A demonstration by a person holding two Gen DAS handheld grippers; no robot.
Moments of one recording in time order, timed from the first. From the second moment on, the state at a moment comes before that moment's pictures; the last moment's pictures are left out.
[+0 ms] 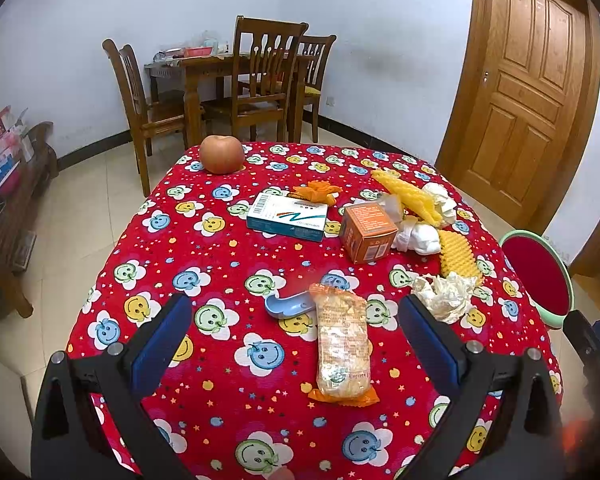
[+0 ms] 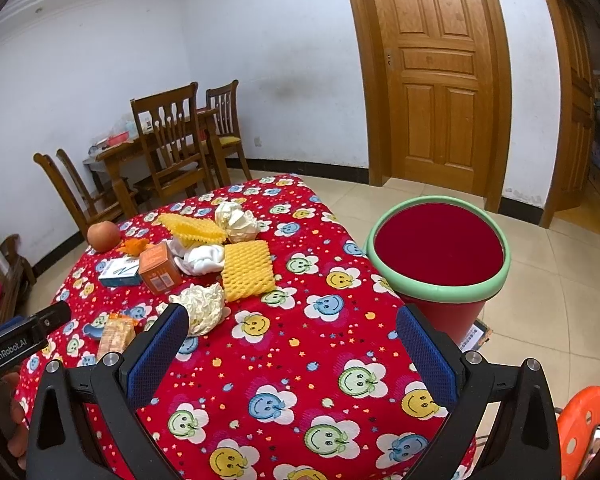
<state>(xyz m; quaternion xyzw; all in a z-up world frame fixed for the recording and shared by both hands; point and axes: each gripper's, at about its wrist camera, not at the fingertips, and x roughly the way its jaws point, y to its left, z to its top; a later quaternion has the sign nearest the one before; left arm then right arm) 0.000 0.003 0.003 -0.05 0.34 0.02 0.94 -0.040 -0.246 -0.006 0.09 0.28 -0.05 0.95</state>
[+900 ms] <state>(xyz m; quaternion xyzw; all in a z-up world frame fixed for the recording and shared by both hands) 0.000 -0.001 -0.006 -0.05 0.36 0.02 0.93 -0.043 -0.250 -0.011 0.09 0.28 -0.05 0.95</state>
